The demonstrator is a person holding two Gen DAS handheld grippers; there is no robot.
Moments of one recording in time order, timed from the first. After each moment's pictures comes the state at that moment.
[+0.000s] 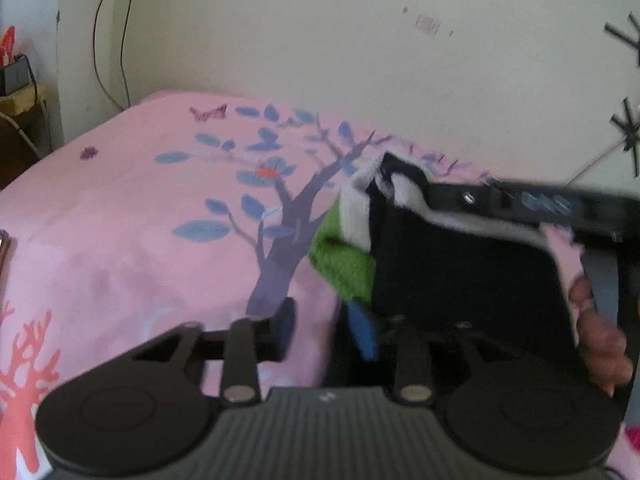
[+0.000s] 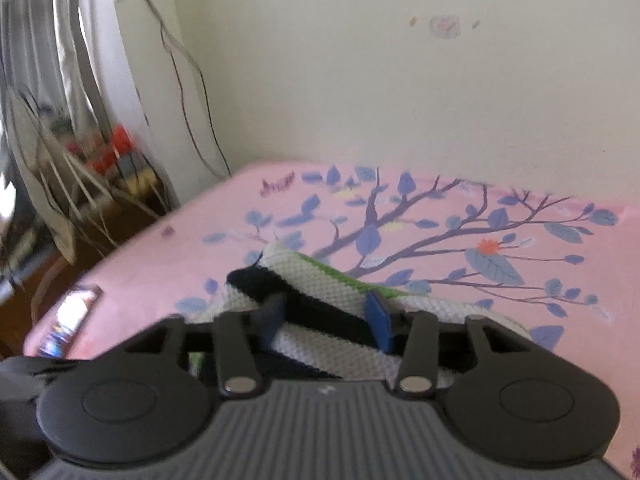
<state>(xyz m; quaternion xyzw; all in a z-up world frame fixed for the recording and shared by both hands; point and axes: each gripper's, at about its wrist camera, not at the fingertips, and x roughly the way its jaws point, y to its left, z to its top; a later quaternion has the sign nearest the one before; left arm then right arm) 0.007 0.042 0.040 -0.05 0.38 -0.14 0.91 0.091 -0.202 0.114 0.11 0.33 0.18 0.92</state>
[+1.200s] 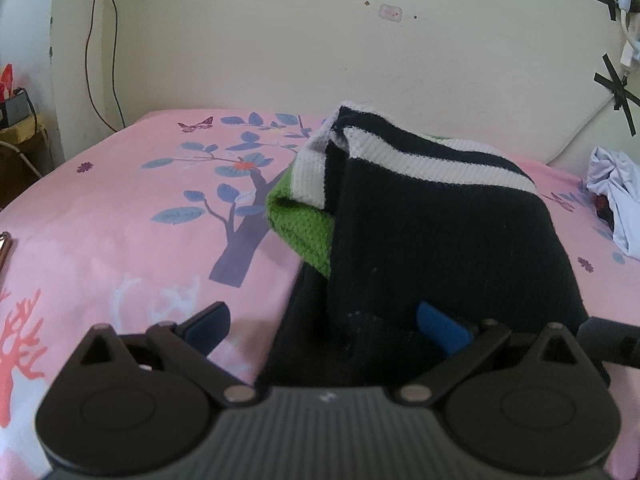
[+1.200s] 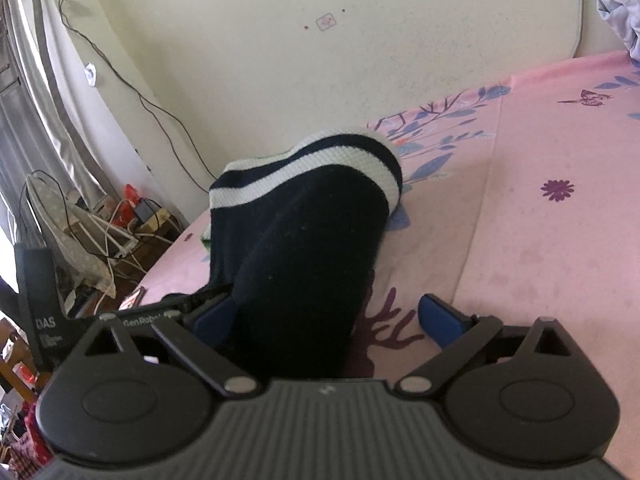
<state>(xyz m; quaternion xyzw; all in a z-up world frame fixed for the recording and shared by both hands) -0.024 0.002 0.009 0.00 0.35 -0.12 0.93 -0.054 -0.269 0.066 0.25 0.33 0.14 0.90</state>
